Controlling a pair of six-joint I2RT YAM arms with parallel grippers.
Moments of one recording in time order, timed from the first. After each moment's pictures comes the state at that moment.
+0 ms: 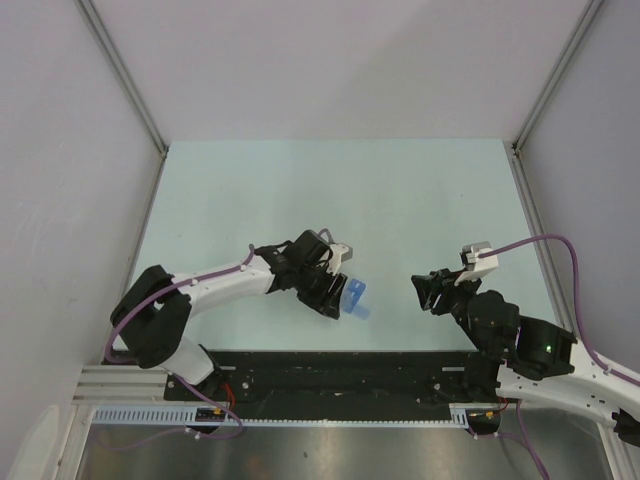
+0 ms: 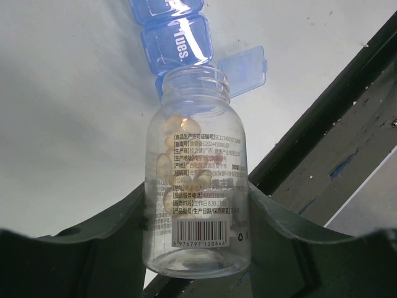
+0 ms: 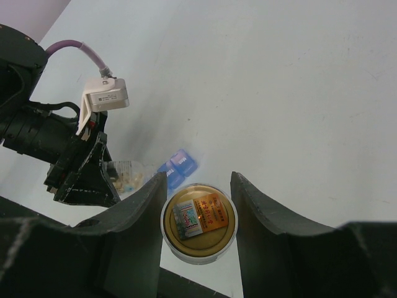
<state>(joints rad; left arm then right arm) -0.83 1.52 0.92 -0.46 0.34 -0.27 1.18 0.41 0.67 -0.56 0.76 0.49</state>
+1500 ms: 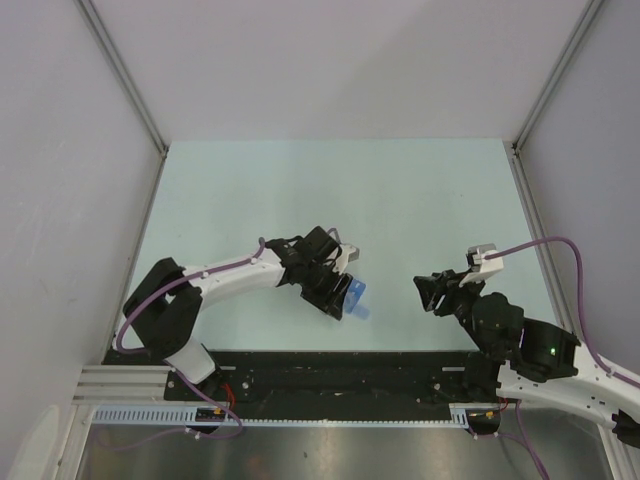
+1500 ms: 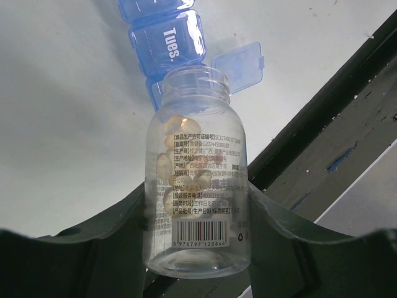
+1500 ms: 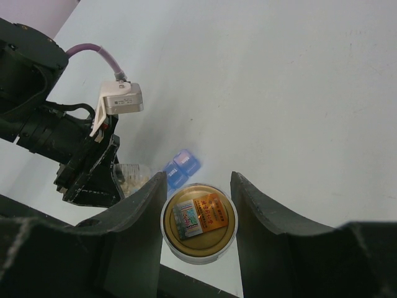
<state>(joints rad) -0.85 1.60 1.02 -0.57 0.35 -0.26 1.18 0.38 0.66 -0.57 0.76 0.52</state>
